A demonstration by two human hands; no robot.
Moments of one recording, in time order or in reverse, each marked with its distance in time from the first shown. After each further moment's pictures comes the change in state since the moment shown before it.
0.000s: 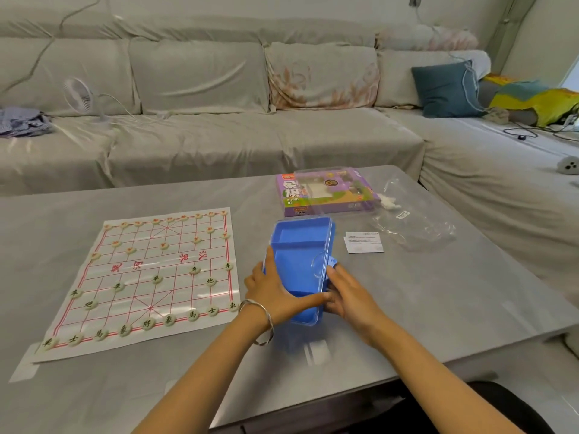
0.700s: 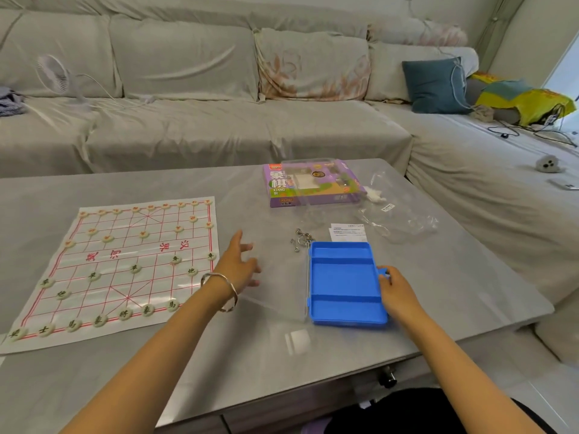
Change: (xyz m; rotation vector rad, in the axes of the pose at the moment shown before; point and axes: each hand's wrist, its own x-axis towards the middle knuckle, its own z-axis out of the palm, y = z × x) left_hand 0.023 -0.010 -0.024 -0.473 -0.075 -0.265; right_hand -0.003 0.023 -0.110 -0.600 0.480 0.113
